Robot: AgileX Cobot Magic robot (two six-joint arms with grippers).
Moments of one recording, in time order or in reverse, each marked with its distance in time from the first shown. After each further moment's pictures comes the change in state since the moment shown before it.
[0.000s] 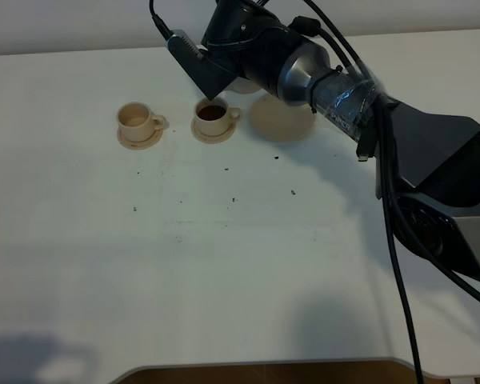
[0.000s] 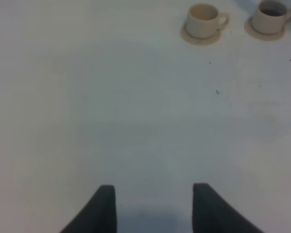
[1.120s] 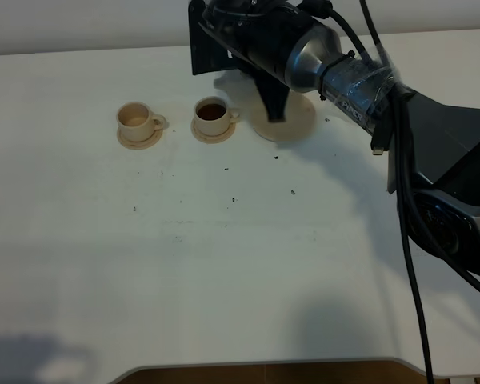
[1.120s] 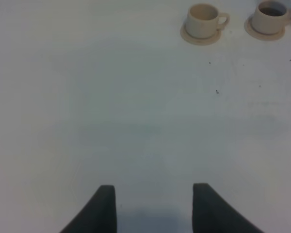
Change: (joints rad) left arm 0.000 0.000 0.000 0.000 0.000 0.001; right arm 0.000 -0.058 0.000 0.232 0.254 0.498
